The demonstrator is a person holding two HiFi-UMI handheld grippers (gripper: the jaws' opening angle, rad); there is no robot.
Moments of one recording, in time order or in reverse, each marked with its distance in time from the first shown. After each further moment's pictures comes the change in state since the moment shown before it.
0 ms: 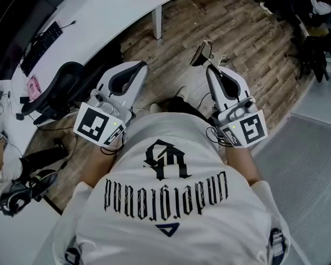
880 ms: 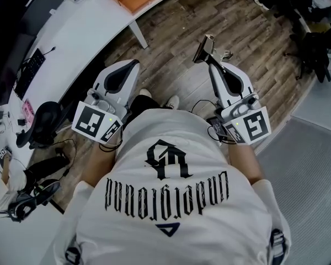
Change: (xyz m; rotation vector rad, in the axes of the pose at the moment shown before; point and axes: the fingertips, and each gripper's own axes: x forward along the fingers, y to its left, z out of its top) left arm 0.215 0.011 -0.020 -0.014 0.054 0.011; right arm -0.016 -0.225 -0.021 0.030 -0.018 -0.038
